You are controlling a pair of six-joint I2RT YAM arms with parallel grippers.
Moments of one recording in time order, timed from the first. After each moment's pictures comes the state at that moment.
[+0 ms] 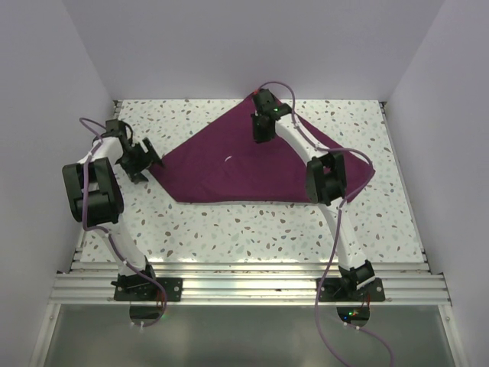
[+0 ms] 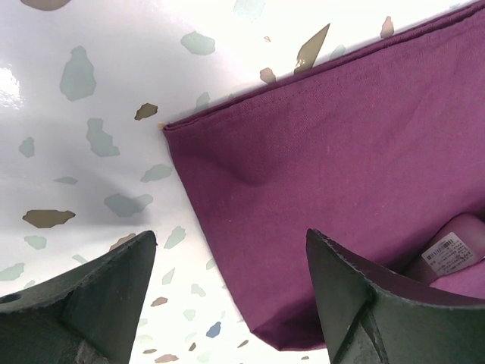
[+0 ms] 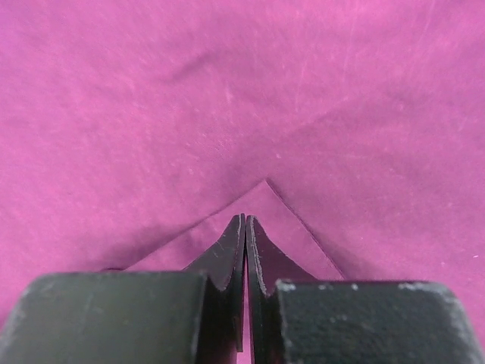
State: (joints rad) left arm 0.26 1.94 1.36 -0.66 0.29 -0.40; right arm 0.46 2.54 2.43 -0.85 0.08 0.33
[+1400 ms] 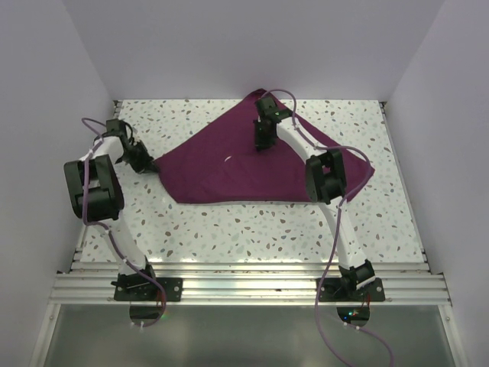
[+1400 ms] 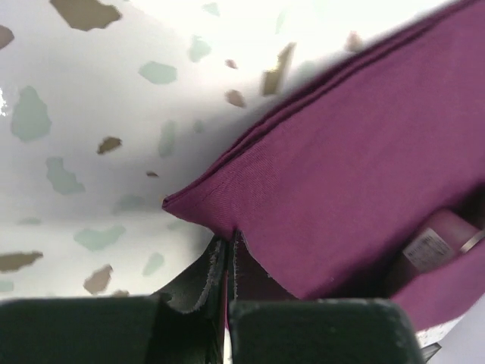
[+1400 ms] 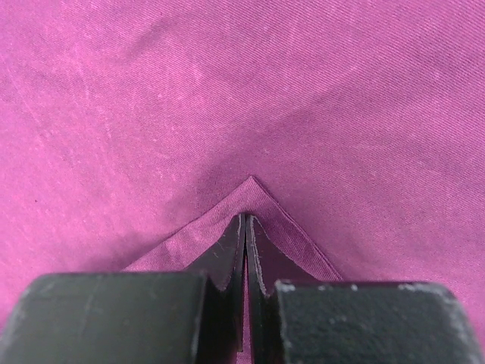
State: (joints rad) left arm 0.26 2.01 1.40 -0.62 0.37 -0.38; right arm 0.44 2.58 2.36 -0.82 0.01 0.40
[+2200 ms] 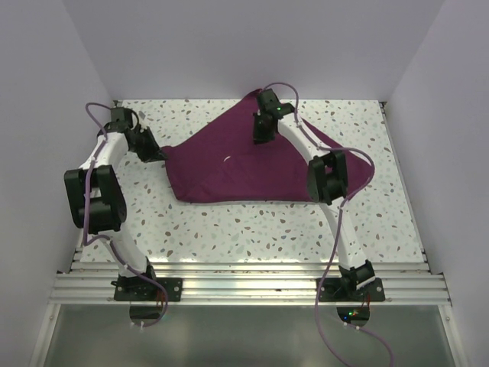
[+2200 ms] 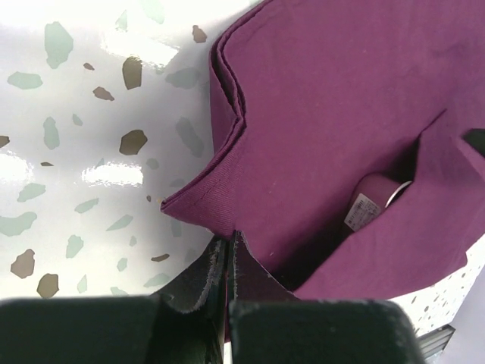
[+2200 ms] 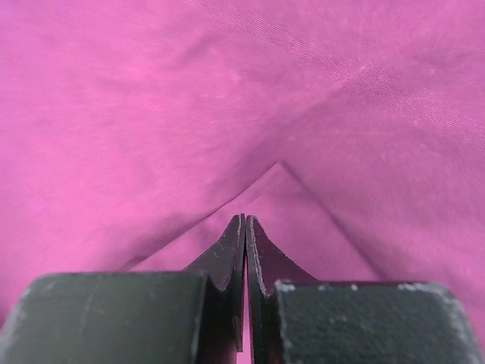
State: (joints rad) left arm 0.17 1.84 1.41 -0.62 0.41 -0.38; right arm 0.45 2.55 2.41 -0.85 -0.02 0.45
